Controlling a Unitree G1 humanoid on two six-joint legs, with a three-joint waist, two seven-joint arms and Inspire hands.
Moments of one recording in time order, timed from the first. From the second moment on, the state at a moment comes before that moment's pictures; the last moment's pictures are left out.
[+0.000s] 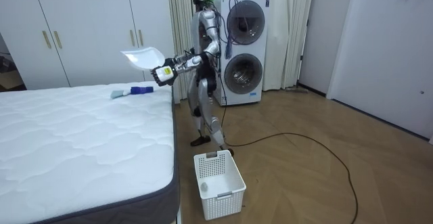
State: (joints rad) left arm 0.15 0.30 -0.17 0.32 0.30 -0.15 0.20; right arm 0.19 -0.34 0.11 0.38 0.08 -0.19 -0.21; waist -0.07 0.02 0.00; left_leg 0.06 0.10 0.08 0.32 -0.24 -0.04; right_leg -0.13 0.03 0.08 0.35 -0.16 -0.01
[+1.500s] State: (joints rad) left arm 0.24 0.25 0.07 1.00 -0.08 -0.12 0.20; right arm 0.20 -0.28 0.00 0.95 0.06 -0.13 -0.12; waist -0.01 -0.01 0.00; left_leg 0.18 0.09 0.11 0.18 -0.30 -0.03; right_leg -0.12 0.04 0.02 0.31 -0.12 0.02
